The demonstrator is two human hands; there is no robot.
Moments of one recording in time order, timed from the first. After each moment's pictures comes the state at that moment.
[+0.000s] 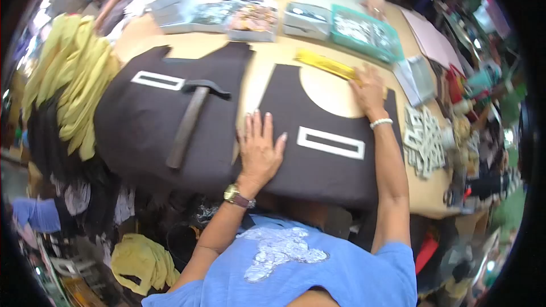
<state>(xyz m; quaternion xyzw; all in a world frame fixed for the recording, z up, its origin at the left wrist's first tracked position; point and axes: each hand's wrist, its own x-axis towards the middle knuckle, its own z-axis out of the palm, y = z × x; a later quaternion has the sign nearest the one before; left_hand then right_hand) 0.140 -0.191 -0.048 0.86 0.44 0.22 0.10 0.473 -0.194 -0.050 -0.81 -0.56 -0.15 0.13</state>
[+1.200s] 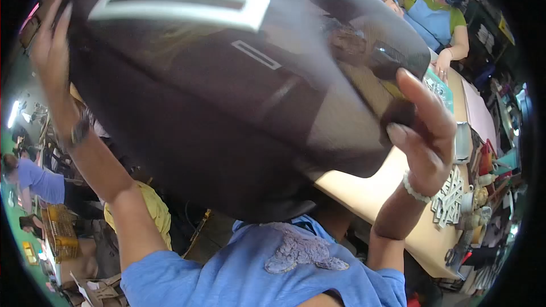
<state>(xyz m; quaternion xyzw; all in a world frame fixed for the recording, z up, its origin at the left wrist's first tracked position) -0.189 -0.156 0.292 0.68 0.41 0.50 -0.34 0.244 -0.257 0.182 -0.27 -0.77 0.23 0.53</state>
